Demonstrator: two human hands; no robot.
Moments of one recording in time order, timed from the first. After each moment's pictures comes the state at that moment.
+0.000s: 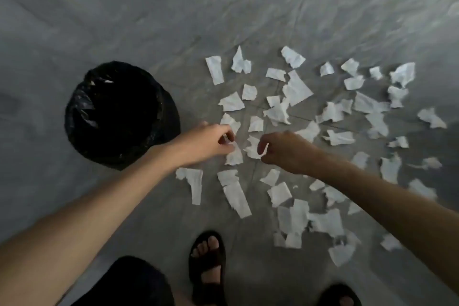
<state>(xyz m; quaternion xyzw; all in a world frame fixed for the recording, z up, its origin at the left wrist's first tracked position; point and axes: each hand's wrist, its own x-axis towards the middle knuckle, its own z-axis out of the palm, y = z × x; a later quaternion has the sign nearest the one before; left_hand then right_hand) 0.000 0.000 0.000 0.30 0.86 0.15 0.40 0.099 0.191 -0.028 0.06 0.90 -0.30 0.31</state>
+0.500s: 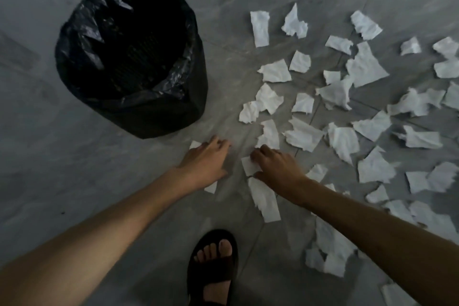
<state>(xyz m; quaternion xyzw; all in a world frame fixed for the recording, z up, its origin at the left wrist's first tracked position) 0.058 -0.109 -0.189 0.27 0.90 0.02 0.34 0.122 0.077 -0.231 -0.09 0.95 -0.15 0.27</state>
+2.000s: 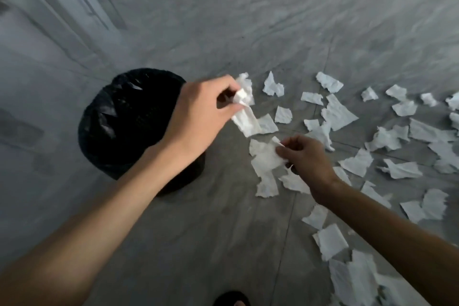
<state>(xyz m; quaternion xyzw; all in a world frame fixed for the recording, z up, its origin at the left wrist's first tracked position) -0.031 -0.059 -0.017 0.32 0.87 0.37 -0.07 0.077 0.121 -0.126 0.29 0.70 -0.65 0.00</state>
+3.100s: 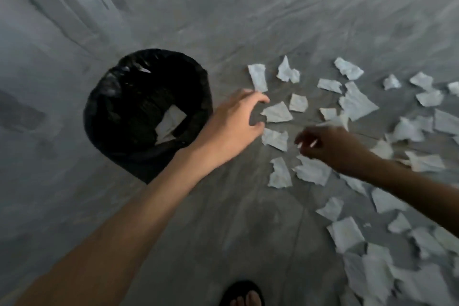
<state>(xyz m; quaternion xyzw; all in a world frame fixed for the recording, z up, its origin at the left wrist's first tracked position) -0.029 -0.061 -0.068 0.32 0.90 0.29 0.11 0.059 0.148 -0.125 0.07 0.93 -0.32 0.14</state>
